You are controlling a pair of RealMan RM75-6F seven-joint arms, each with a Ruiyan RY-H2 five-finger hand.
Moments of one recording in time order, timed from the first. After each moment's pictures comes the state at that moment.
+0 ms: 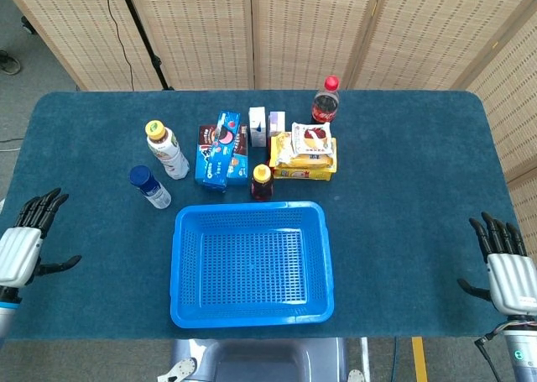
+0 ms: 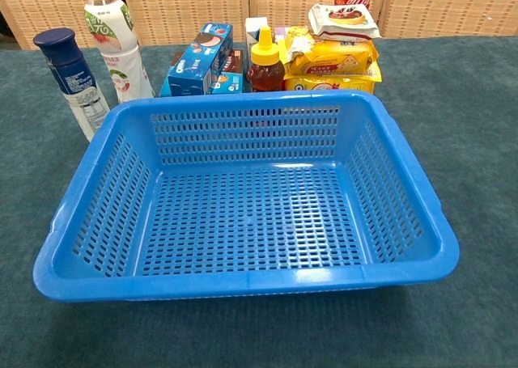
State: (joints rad) left arm -0.20 -1.12 -0.06 -1.53 1.55 1.37 -0.33; right arm 0.08 -1.11 0.08 -1.60 -1.45 1.45 -0.05
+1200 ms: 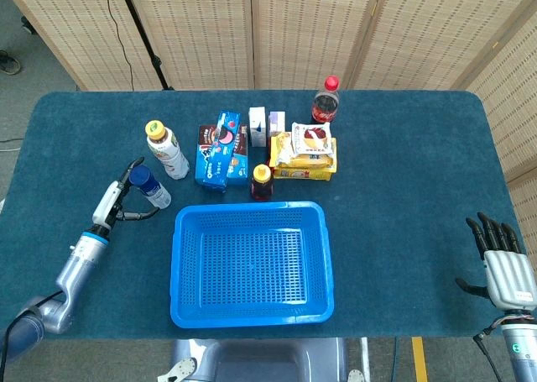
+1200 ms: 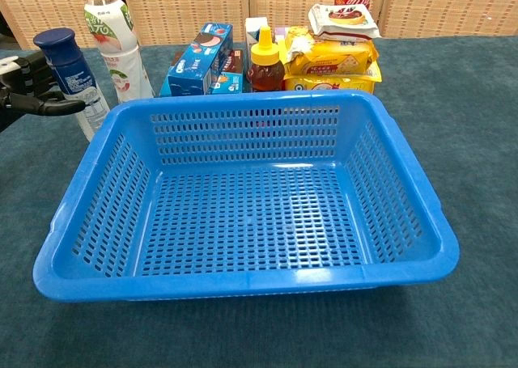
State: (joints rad) left arm -0.56 -1.68 -0.12 -0.79 1.50 1.08 -1.36; right arm 0.11 -1.11 0.08 -1.59 -1.41 1.38 -0.03
